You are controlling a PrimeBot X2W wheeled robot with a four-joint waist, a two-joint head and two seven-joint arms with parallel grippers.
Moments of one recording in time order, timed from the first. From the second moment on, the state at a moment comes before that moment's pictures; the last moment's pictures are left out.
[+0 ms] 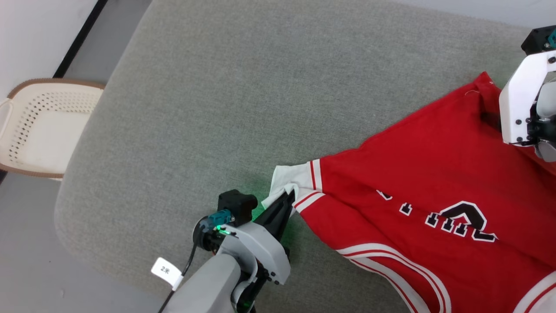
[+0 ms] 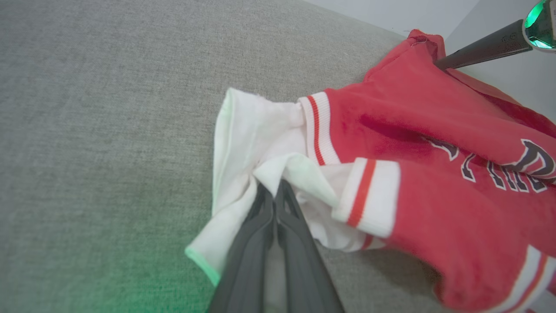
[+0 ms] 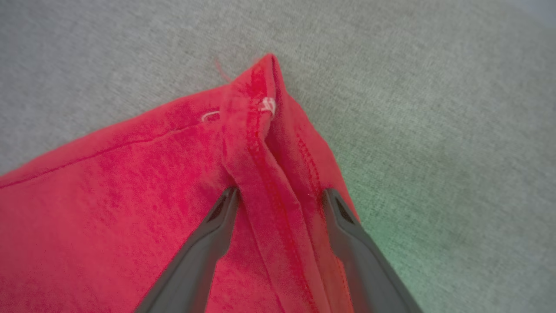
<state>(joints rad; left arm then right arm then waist) -0.55 0.10 -0.67 0.70 -0.66 -0.11 -0.26 -1.07 -0.44 0.46 0.88 0.57 0.13 0.79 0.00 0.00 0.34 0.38</state>
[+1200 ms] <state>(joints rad) -0.74 0.23 -0.66 0.76 -0.62 -0.13 -0.20 -1.12 -0.48 0.63 0.85 0.76 0.13 0.43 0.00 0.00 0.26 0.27</state>
